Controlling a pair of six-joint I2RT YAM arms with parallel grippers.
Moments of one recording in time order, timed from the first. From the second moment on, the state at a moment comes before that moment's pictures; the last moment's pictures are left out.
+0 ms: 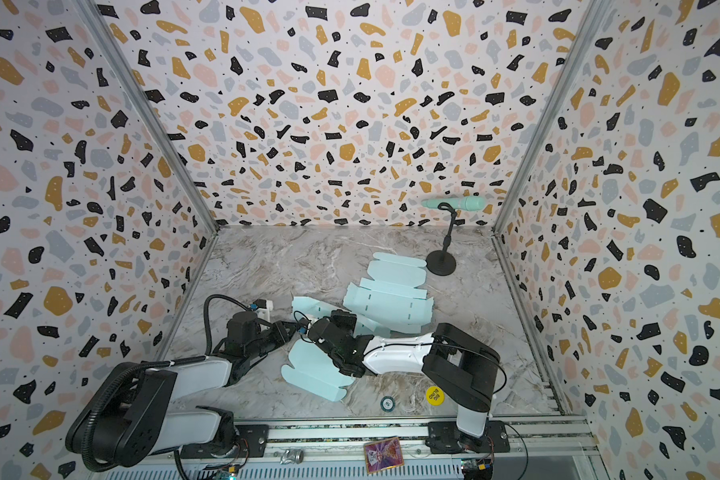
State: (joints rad) left arm -0.22 1.33 0.24 0.49 0.39 -0.69; right arm 1.16 1.77 0.98 0.12 0.80 -0.71
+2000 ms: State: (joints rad) left arm -0.43 1.36 0.24 0.58 0.36 -0.67; right arm 1.17 1.76 0.93 0.22 0.81 -0.79
